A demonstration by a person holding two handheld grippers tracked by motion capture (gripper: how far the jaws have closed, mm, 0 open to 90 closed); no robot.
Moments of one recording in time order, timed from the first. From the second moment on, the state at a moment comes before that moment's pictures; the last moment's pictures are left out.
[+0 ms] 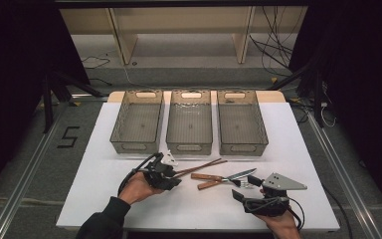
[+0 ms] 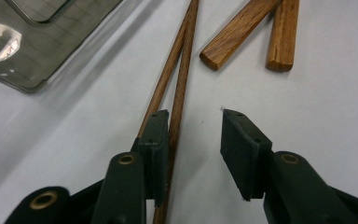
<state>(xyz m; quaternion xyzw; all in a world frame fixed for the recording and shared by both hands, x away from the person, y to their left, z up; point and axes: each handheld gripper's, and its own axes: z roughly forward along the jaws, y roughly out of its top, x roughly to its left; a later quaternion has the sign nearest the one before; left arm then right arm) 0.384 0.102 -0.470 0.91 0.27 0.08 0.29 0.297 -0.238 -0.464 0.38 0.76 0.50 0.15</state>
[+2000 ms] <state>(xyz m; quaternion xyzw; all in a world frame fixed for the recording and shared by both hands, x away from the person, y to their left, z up) 0.373 0.103 -0.431 0.93 0.21 0.10 0.30 0.297 -0.237 -0.466 0.38 0.77 0.50 0.14</state>
